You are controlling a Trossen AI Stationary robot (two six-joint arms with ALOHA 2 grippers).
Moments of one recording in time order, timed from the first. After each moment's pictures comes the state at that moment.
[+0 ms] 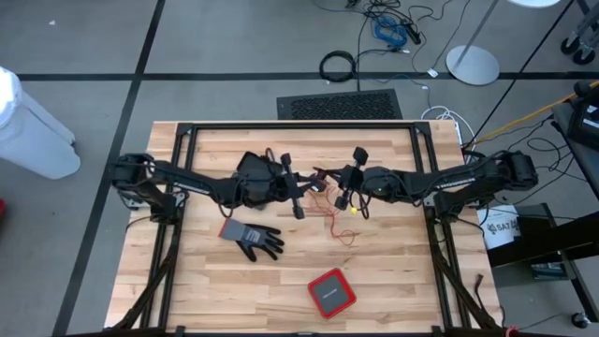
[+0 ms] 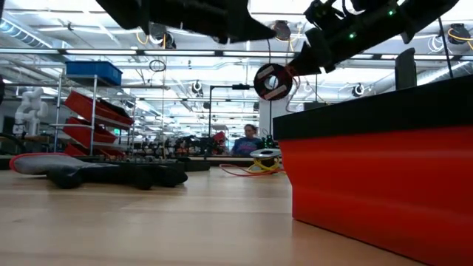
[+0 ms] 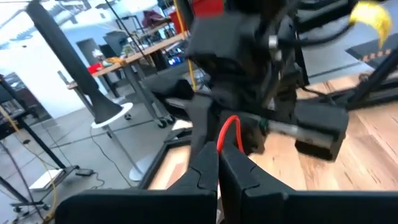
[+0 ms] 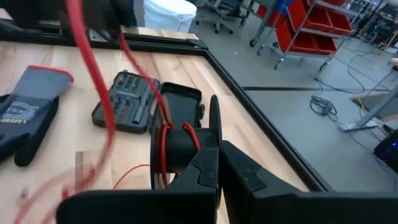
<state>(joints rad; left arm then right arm) -0.03 1.63 0.92 0.67 -0.28 0.40 -0.01 1.27 0.63 0.32 0.46 -0.11</state>
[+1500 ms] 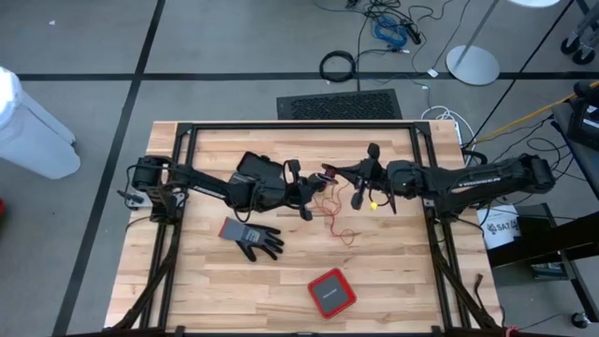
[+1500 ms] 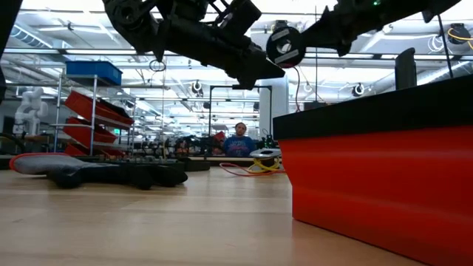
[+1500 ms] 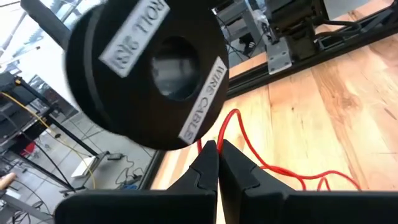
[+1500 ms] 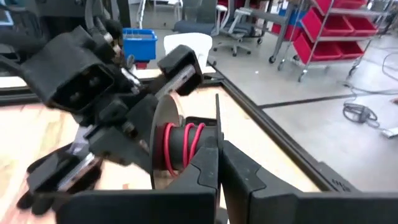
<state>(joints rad) -0.02 1.80 0.96 0.70 -0.38 0.54 0.01 1.02 0.63 0.18 0.38 0.02</state>
